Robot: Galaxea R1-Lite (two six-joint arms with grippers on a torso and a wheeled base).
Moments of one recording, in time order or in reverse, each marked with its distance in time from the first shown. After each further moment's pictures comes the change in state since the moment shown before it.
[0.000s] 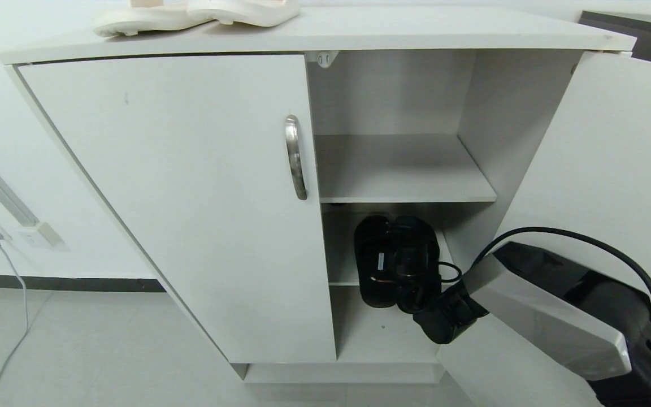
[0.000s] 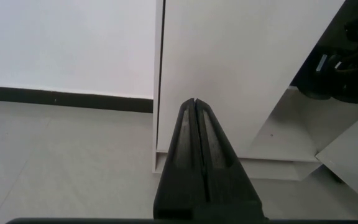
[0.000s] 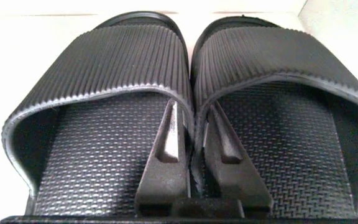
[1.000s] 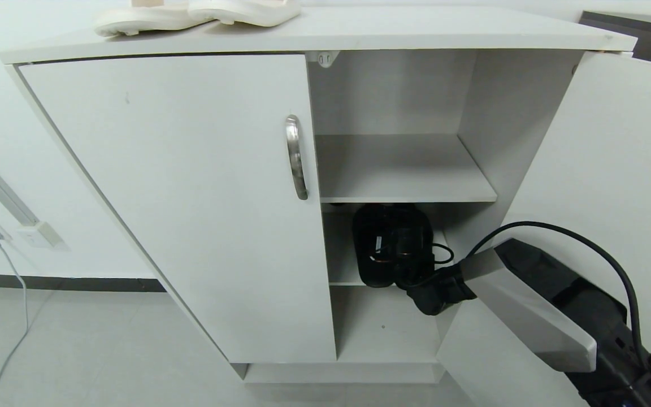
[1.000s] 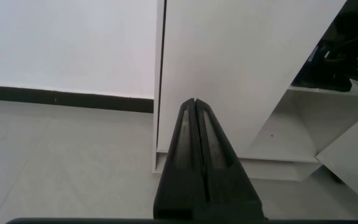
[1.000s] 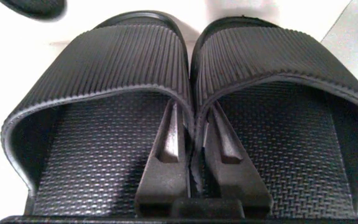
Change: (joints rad) left arm 0.000 0.000 0.000 0.000 0.001 -0.002; right arm -0.056 0.101 -0.309 0.189 0.071 -0.007
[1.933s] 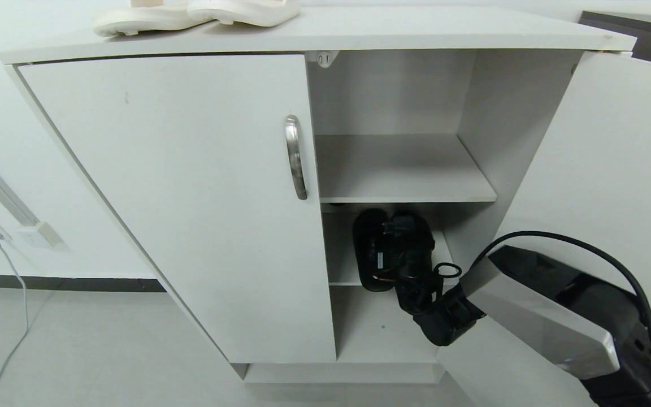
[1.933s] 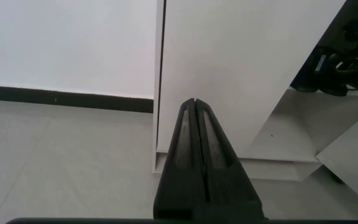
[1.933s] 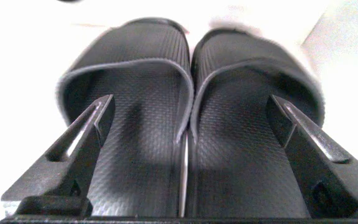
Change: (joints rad) left arm 0.000 0.000 0.000 0.000 0.000 0.000; right arm 0.048 -0.080 0.320 -0.320 -0.019 -0.126
